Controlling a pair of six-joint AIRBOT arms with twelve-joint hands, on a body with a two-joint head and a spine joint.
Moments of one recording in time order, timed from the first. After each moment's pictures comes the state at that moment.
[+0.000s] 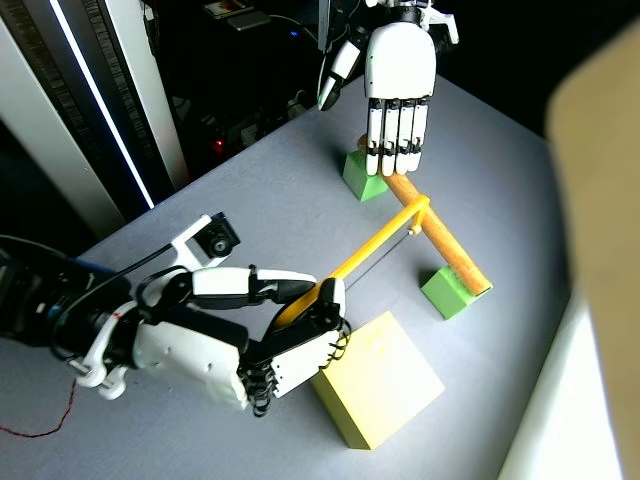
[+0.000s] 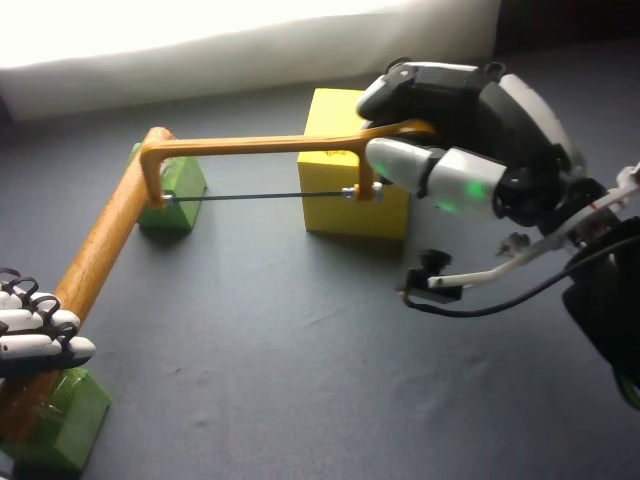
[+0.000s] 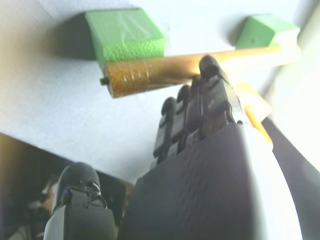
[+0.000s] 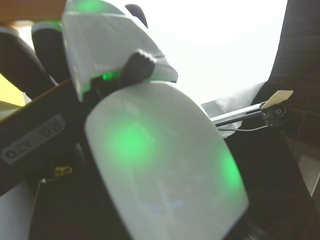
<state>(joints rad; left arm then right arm) 0.71 -0.38 0.73 1.14 -0.25 -0.07 -0.62 -1.38 1.26 0.43 1.08 0.02</state>
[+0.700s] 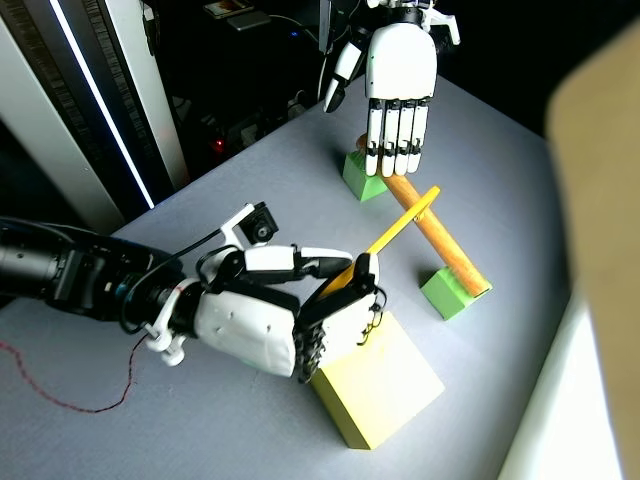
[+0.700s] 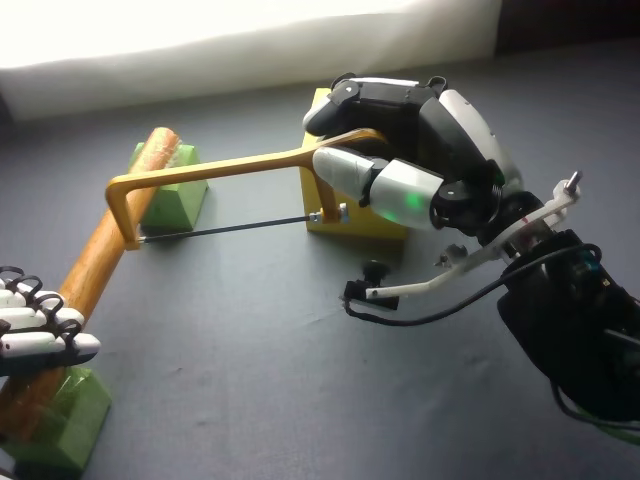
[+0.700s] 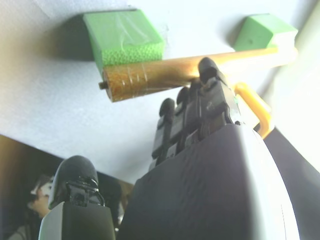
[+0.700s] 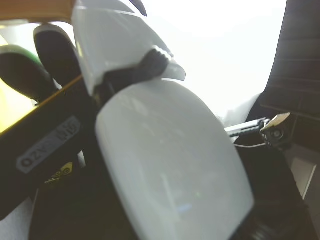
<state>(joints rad) 0.70 -0.39 0.74 1.14 -0.25 -0.07 -0.59 -1.51 1.34 0.50 1.11 -0.09</state>
